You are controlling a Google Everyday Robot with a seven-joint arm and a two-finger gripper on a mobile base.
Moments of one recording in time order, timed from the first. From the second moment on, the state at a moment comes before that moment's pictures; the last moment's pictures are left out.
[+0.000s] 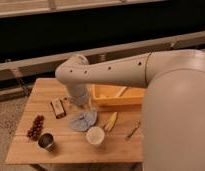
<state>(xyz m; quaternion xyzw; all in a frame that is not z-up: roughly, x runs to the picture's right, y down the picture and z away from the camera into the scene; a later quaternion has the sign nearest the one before) -0.107 0.099 0.704 -0.26 0.23 0.64 0.68</state>
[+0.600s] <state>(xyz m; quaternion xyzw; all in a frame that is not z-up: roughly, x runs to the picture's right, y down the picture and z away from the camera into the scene) -0.167 0.088 0.706 -0.28 0.20 0.62 0.71</state>
